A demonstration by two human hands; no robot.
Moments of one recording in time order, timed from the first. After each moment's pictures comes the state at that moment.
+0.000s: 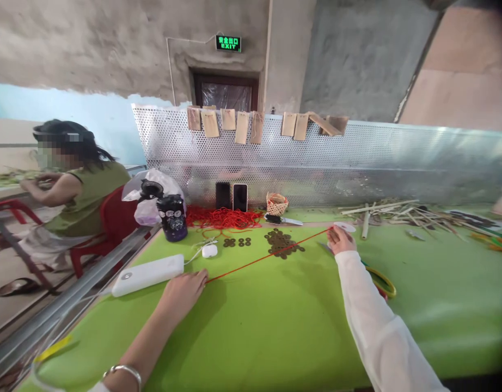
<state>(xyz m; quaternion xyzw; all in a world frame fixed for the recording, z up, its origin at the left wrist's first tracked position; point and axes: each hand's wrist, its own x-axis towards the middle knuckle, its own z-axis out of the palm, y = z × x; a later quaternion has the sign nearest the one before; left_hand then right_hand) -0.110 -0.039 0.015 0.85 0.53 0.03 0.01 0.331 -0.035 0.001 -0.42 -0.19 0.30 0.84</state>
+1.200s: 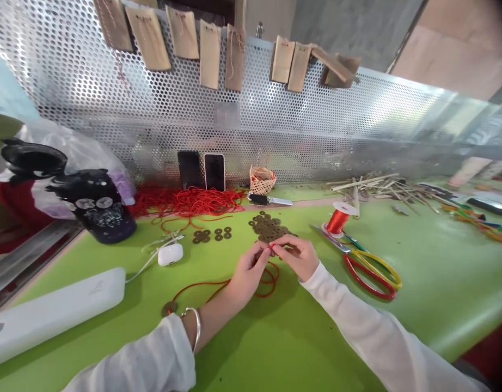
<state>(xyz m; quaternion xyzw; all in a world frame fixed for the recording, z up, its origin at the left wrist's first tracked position) 0.076 -0.005 -0.017 0.67 0.25 0.38 0.58 0.222 -0.041 -0.014 -0.49 -0.59 0.27 0.58</state>
